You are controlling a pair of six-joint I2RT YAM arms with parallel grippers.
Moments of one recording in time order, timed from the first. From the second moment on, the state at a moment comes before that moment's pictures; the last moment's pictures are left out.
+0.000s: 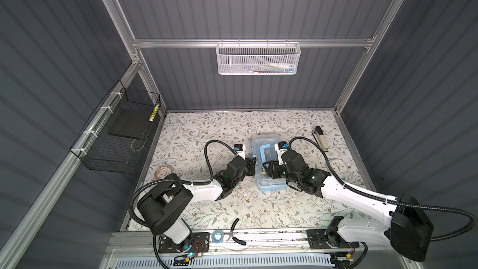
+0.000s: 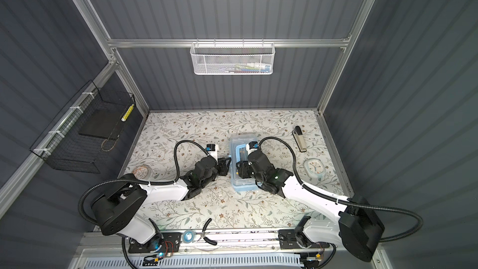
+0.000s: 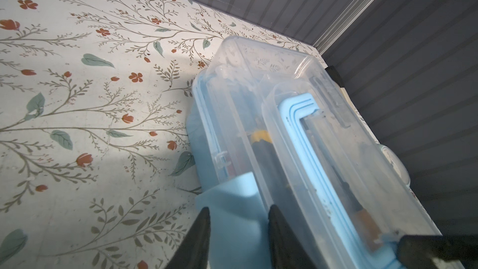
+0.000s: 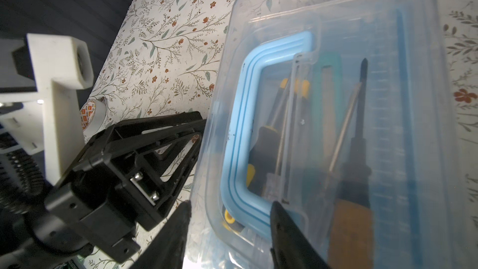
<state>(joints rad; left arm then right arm) -0.86 1.58 0.63 0.55 -0.20 -0.62 0.79 1.22 0.72 -0.13 0.08 0.62</state>
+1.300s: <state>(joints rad) -0.86 1.61 0.58 0.72 -0.07 -0.71 0.78 1.20 0.71 -0.15 0.08 0.62</state>
